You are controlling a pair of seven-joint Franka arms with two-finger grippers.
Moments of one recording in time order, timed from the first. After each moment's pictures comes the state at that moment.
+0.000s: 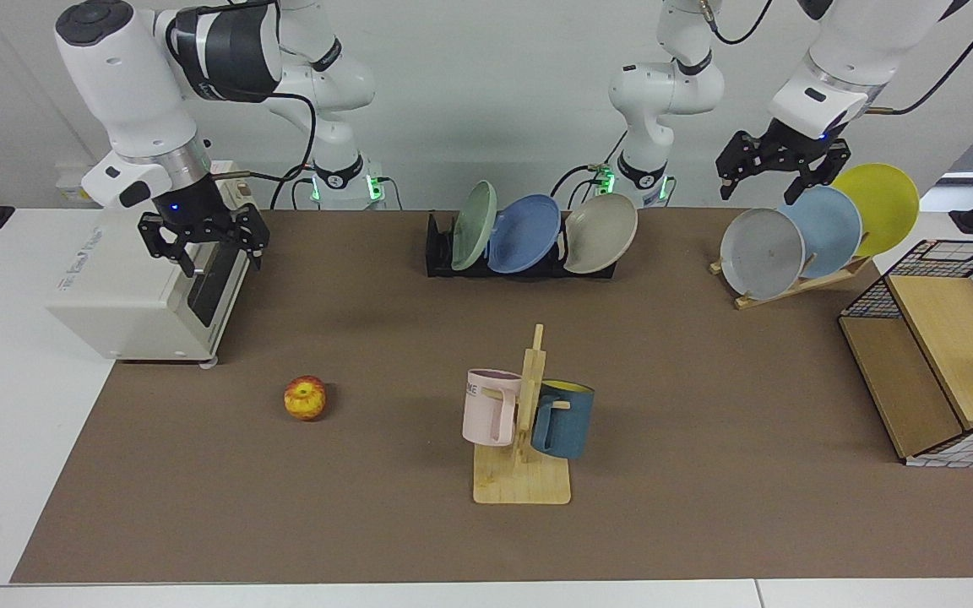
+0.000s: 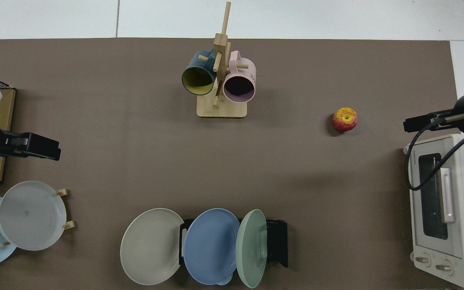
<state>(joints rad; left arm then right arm) -0.07 -0.01 -0.03 -1.47 -0.04 1.41 0.02 0.14 0.00 -0.17 -1.72 -0.01 1.82 -0.14</state>
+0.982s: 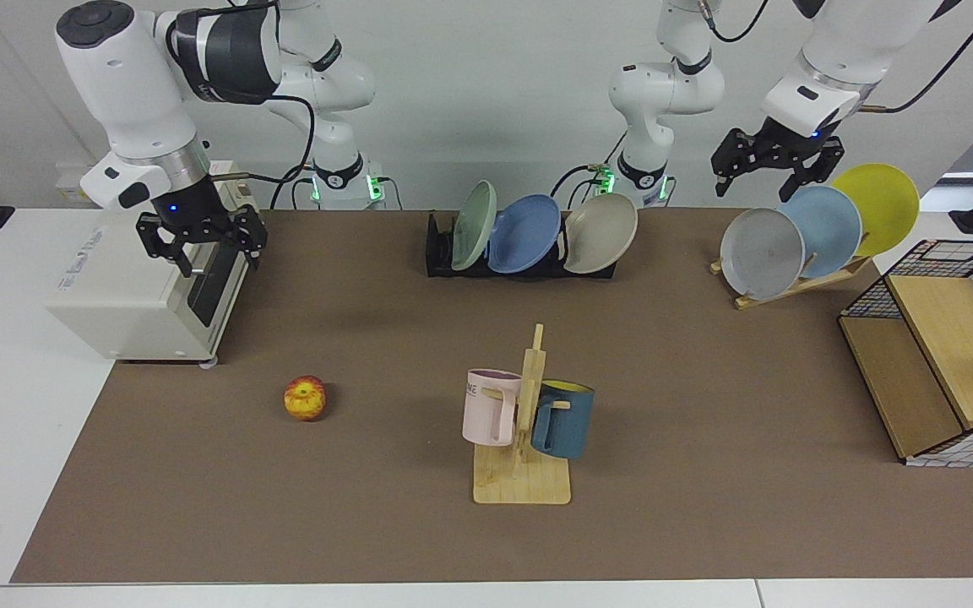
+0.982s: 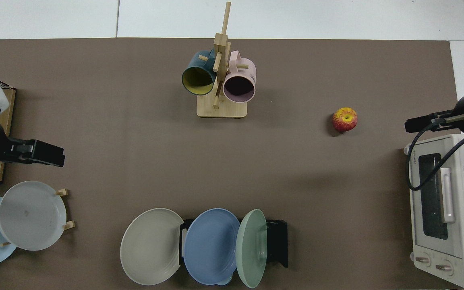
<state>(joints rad) -0.07 -0.04 -0.04 -1.52 -0.04 1.40 0.02 0.14 0.00 -0.17 -1.73 -0.01 1.82 -0.14</state>
